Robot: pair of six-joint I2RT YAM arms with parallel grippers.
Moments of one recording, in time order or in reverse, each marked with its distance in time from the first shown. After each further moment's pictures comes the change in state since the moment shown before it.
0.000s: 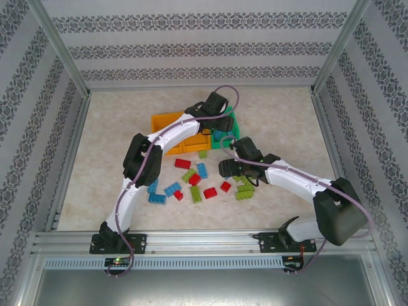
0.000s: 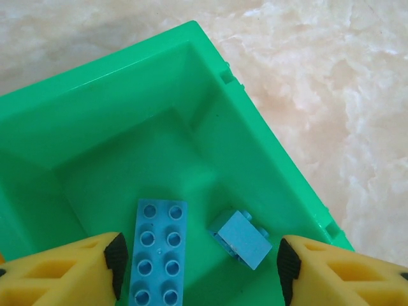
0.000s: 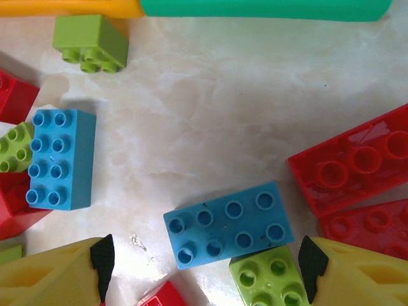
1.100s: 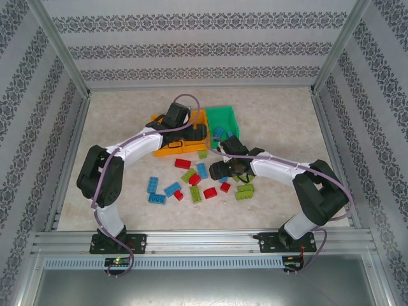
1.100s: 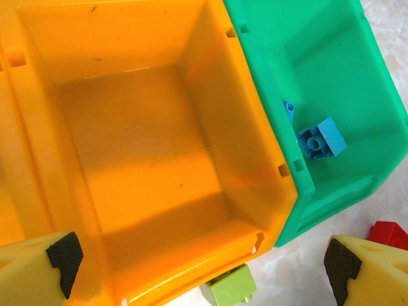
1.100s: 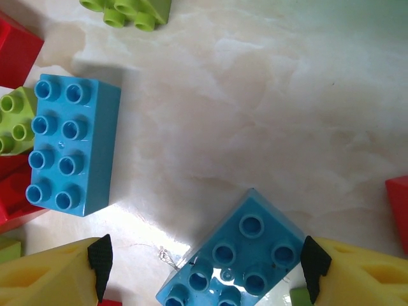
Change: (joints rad) left arm 0.138 -0.521 -0.725 0.213 0.064 -0.138; right arm 0.046 0.207 0.132 -0.053 -0.059 -0.051
